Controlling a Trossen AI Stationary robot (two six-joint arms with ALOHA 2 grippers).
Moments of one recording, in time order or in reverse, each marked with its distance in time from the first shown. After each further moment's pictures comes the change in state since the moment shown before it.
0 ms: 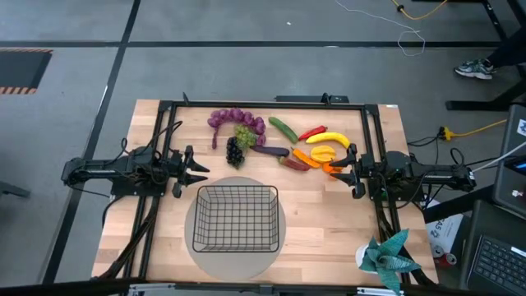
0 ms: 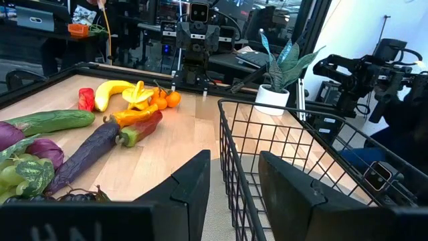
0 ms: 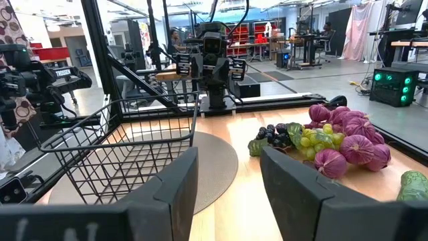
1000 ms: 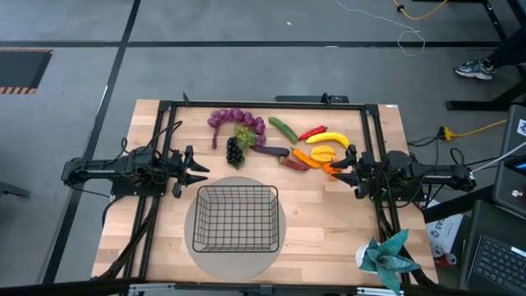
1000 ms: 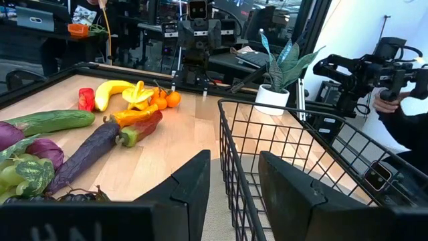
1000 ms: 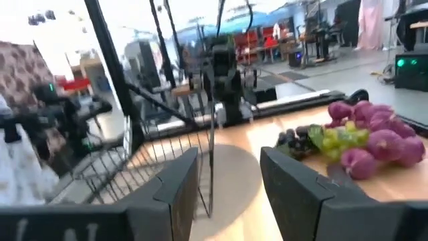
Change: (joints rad) left arm 0.000 0.000 0.000 0.000 0.000 0.000; right arm 0.000 0.001 0.000 0.077 -0.018 0.164
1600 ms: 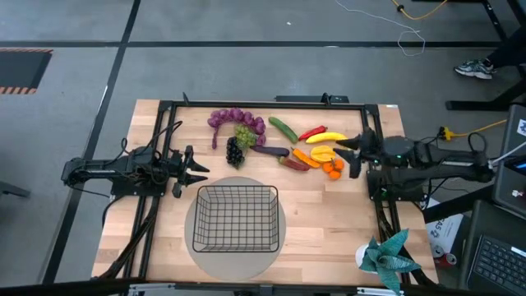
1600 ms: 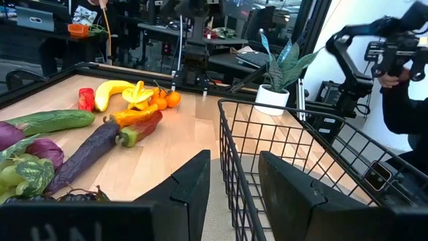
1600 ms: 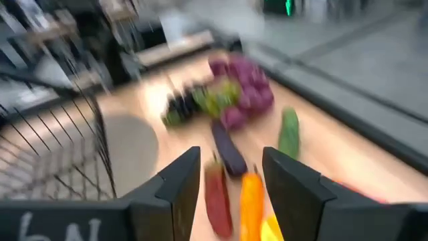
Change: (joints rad) left arm 0.000 0.000 0.000 0.000 0.000 0.000; right arm 0.000 0.489 0.558 -0.592 0.396 0.078
